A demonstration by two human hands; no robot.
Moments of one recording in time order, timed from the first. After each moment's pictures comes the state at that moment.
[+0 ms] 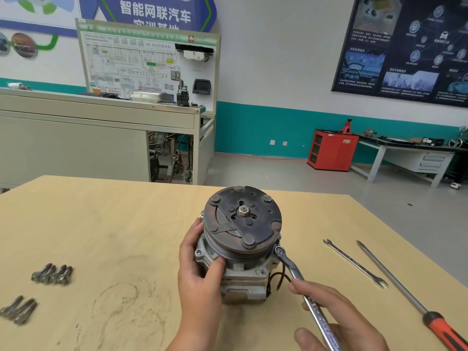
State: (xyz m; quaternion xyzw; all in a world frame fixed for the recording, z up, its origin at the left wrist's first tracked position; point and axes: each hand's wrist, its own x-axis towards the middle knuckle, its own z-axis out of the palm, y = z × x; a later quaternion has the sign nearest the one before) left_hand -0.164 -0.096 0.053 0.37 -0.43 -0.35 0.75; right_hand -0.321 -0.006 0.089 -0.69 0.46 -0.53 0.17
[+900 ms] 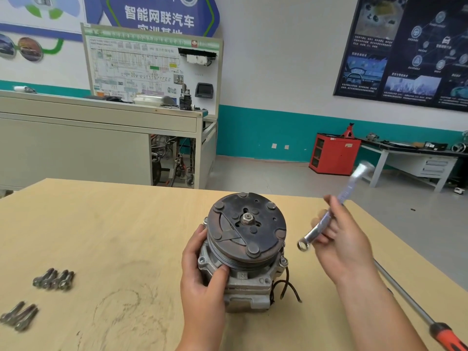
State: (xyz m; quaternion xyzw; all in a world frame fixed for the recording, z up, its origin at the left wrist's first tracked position) left_hand -0.164 -0.097 0.052 0.36 -0.42 -0.37 0.75; right_hand -0.344 -0.132 0.137 -0.33 0.30 -0.73 0.52
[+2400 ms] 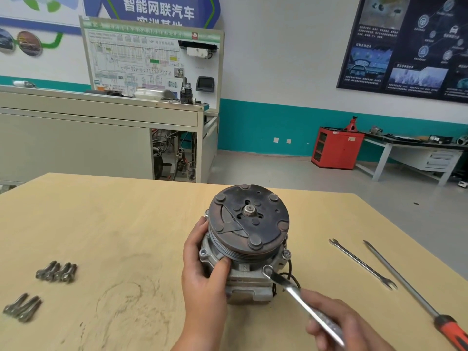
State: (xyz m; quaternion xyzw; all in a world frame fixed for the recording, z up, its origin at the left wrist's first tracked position) left_hand -0.164 -0.096 0.054 0.36 -0.43 -0.36 0.74; right_hand -0.312 -0.008 0.096 -0.55 0.48 -0.54 0.41
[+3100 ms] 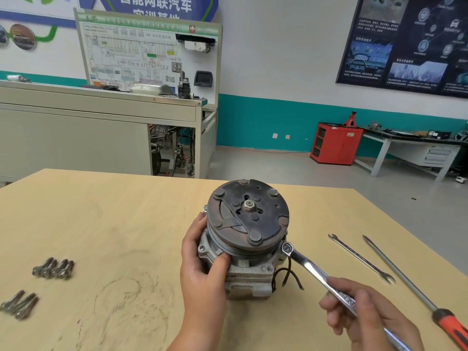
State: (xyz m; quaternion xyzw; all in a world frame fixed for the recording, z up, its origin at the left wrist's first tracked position) left_hand -0.164 -0.096 0.055 0.36 -0.42 -0.36 0.75; right_hand -0.326 -0.028 0.080 -0.49 0.41 -0.72 0.28
